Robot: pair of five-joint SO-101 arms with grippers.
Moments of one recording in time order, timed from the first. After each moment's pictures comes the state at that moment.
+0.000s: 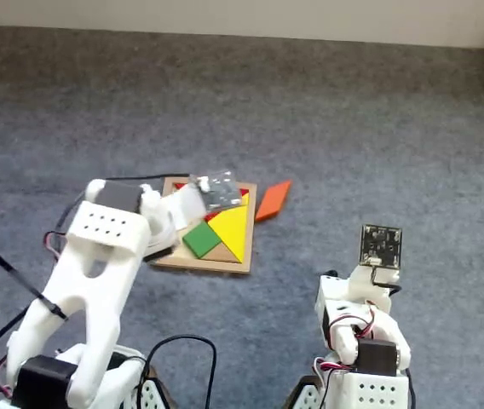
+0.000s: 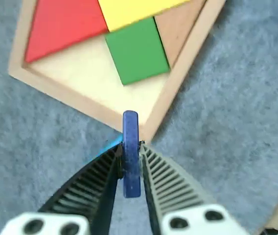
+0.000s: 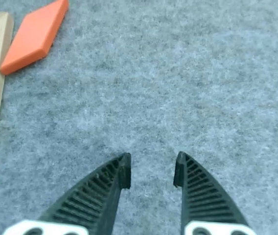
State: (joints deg) left arm 7.1 -22.8 36.4 75.6 -49.5; right arm -0.4 -104.1 96.0 64.6 0.1
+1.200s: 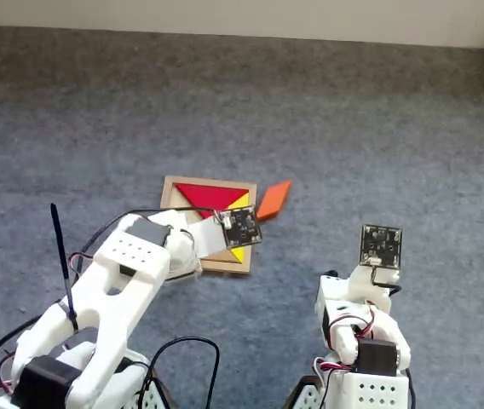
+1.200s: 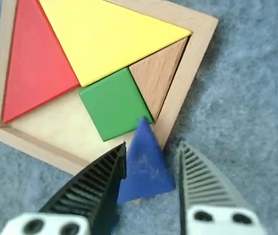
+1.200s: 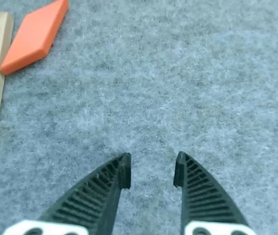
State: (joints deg) left arm 14.4 -23.2 54.4 52.4 -48.7; right arm -0.4 -104.1 96.0 64.6 0.1
